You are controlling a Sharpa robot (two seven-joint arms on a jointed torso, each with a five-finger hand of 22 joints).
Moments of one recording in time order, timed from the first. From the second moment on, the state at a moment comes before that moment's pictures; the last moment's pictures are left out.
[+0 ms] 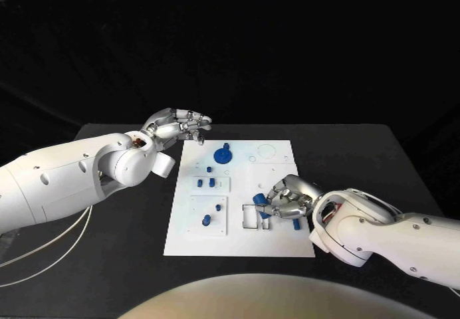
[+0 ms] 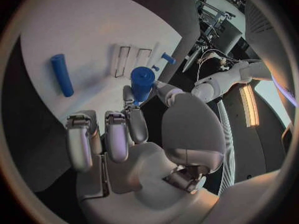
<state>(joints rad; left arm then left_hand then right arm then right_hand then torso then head) 1.14 -0.86 -0.02 1.43 -0.18 -0.13 0.27 1.26 -0.20 0.56 0.02 0.19 0.84 0.18 0.31 0.43 0.89 0.13 0.51 0.25 0.91 0.06 1.17 0.53 0.17 0.93 0.17 0.51 1.24 1.02 -0.91 -0.14 1.88 -1.21 -0.45 -0.47 1.00 -0.20 0.51 0.21 0.21 1.02 0.10 0.29 0.67 1.44 -0.01 1.36 1.31 1.47 -0.07 1.54 1.31 0.01 1.47 0.04 1.56 1.31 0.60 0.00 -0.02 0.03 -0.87</state>
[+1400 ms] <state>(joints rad) 1.14 -0.86 -0.02 1.44 -0.19 -0.12 0.25 1.26 -0.20 0.55 0.03 0.19 0.83 0.18 0.31 0.43 0.89 0.13 0.51 0.25 0.91 0.06 1.17 0.53 0.17 0.93 0.17 0.51 1.24 1.01 -0.81 -0.14 1.76 -1.20 -0.36 -0.49 0.90 -0.18 0.20 0.30 0.06 1.11 0.03 0.30 0.73 1.46 -0.03 1.36 1.31 1.47 -0.08 1.54 1.31 0.01 1.47 0.03 1.56 1.31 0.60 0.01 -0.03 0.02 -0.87</state>
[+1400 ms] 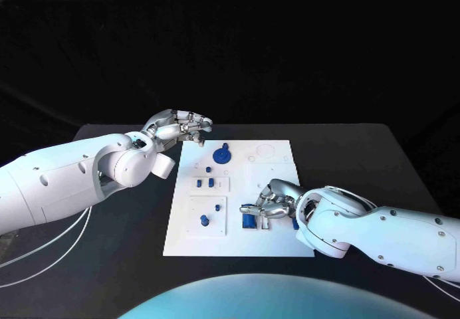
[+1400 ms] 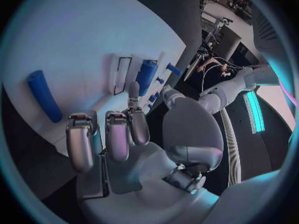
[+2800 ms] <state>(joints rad) 1.14 -0.86 -0.02 1.44 -0.19 -0.12 0.25 1.26 -0.20 0.55 0.03 0.19 0.83 0.18 0.31 0.43 0.89 0.13 0.51 0.25 0.91 0.06 1.17 0.53 0.17 0.93 0.17 0.51 1.24 0.97 -1.07 -0.14 1.85 -1.31 -0.40 -0.47 1.15 -0.20 0.23 0.27 0.12 1.07 0.05 0.27 0.76 1.42 -0.02 1.27 1.31 1.47 -0.08 1.53 1.31 0.01 1.47 0.03 1.51 1.31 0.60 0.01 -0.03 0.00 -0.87</state>
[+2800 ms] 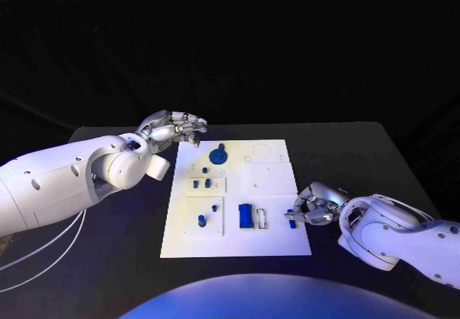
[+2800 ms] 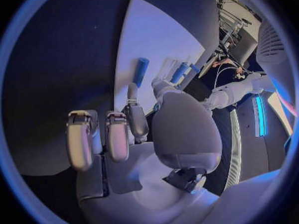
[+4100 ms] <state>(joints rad) 1.14 -0.87 -0.02 1.44 -0.19 -0.12 0.25 1.26 -0.20 0.55 0.03 0.19 0.83 0.18 0.31 0.43 0.89 0.13 0.51 0.25 0.91 0.06 1.17 0.53 0.17 0.93 0.17 0.51 1.24 0.93 -1.03 -0.13 1.85 -1.49 -0.41 -0.50 1.25 -0.27 0.58 0.11 0.28 1.12 0.05 0.22 0.76 1.42 -0.02 1.28 1.31 1.47 -0.08 1.54 1.31 0.01 1.47 0.03 1.54 1.31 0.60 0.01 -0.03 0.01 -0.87</state>
